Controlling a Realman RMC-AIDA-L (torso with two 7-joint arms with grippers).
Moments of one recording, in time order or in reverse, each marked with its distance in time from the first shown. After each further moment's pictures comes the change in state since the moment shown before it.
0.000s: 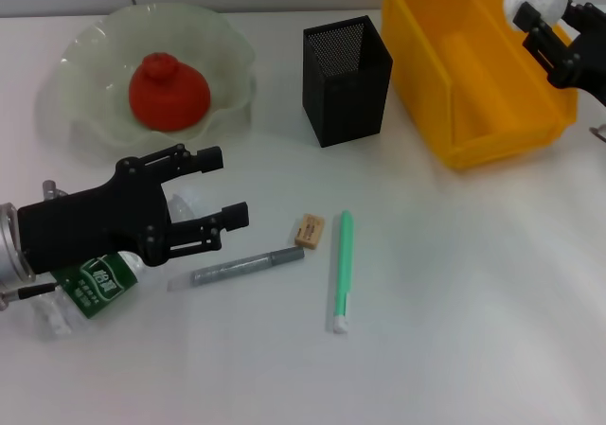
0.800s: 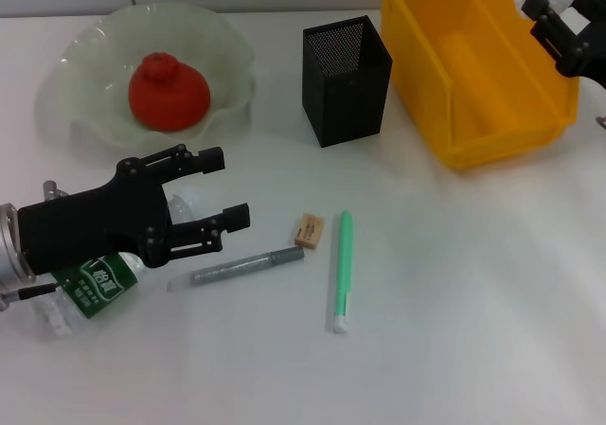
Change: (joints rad) left arm -0.001 0.000 0.000 0.001 0.001 0.011 -0.003; right arm 0.007 0.000 0.011 0.001 0.031 0.009 0.002
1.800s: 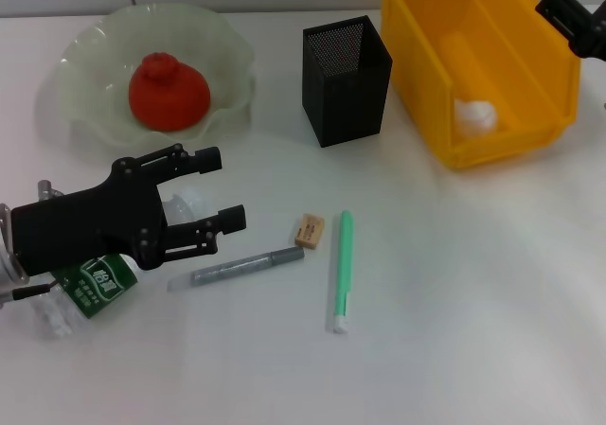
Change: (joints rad) left arm 0.002 0.008 0.000 0.001 -0.003 0.022 0.005; right arm -0.004 -0.004 0.000 0.002 0.038 -0.132 0.075
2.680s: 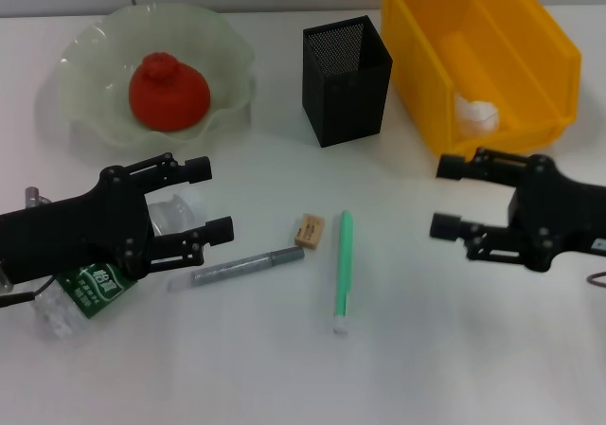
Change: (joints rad) left arm 0.010 0.023 0.009 0.000 0.008 0.027 -0.010; right arm -0.011 -0.074 -0.024 -0.099 -0.635 -0.411 0.223
